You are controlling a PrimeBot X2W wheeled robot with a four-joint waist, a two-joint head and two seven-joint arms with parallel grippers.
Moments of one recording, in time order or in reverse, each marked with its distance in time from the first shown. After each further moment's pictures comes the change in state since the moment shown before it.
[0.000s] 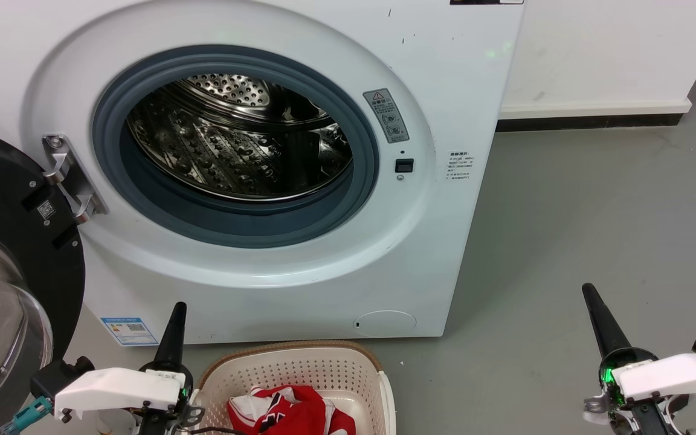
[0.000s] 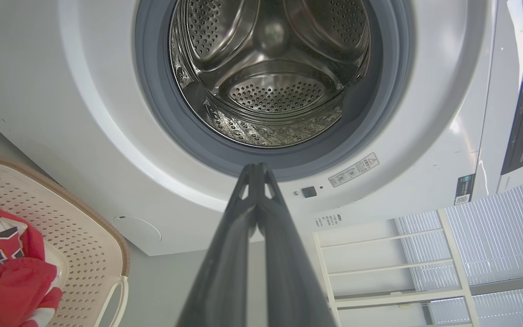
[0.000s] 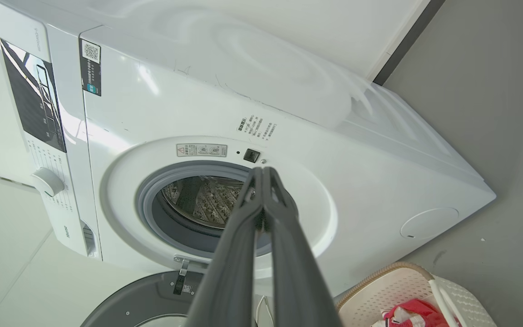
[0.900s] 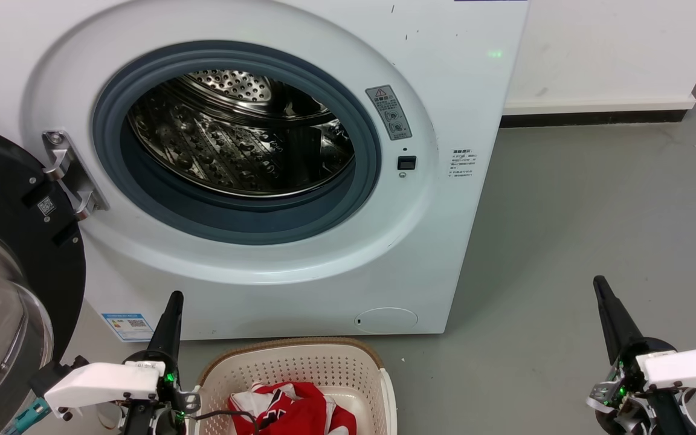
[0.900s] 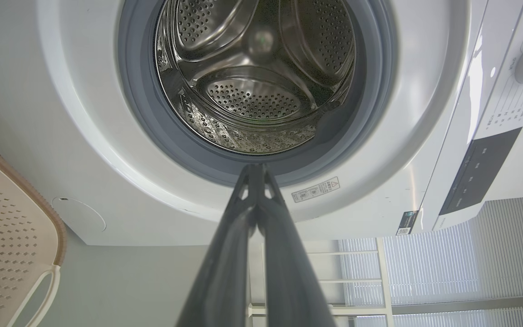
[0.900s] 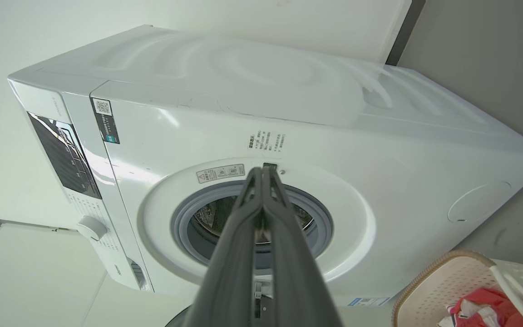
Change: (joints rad) left arm -0.037 -0.005 0.028 0.033 -0.236 -0.026 0.036; right arm -0.034 0.001 -0.031 0.047 0.235 0.000 0.016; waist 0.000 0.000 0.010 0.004
